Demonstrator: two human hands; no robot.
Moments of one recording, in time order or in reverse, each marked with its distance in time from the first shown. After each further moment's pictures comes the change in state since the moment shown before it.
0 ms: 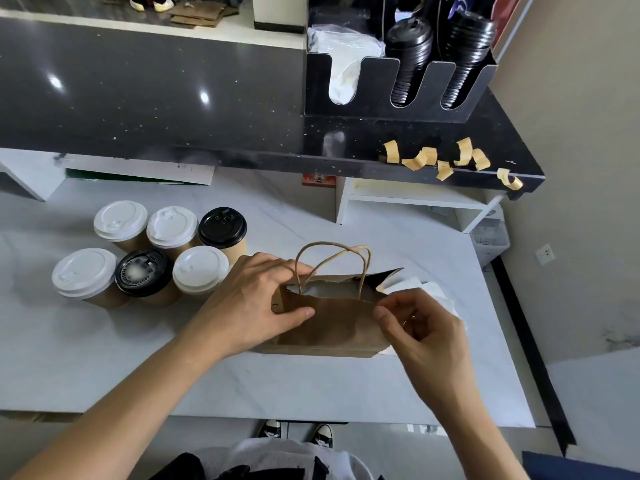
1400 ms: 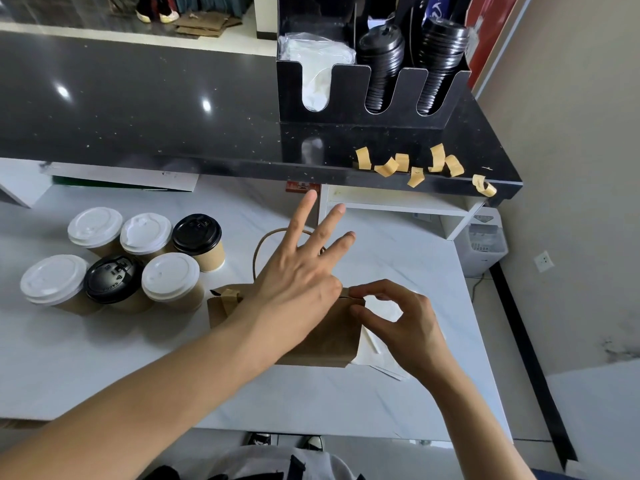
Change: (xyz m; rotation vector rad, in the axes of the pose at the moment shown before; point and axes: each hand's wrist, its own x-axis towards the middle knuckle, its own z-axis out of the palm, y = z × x) left_hand 0.057 0.111 0.015 0.812 0.063 0.351; right_hand 0.061 0.045 -0.036 -0.143 -0.225 -0.142
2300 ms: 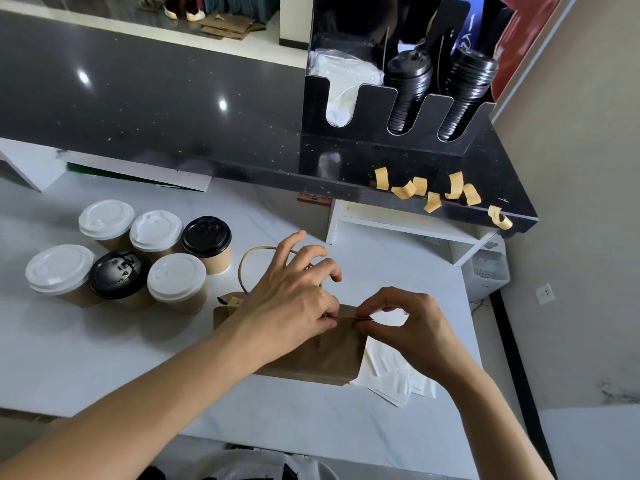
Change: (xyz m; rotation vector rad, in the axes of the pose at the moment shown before) left_hand -0.015 -0.020 0.034 -0.381 0.107 -0.050; right_hand 0.034 -0.018 -0.022 -0.126 -0.234 -0.110
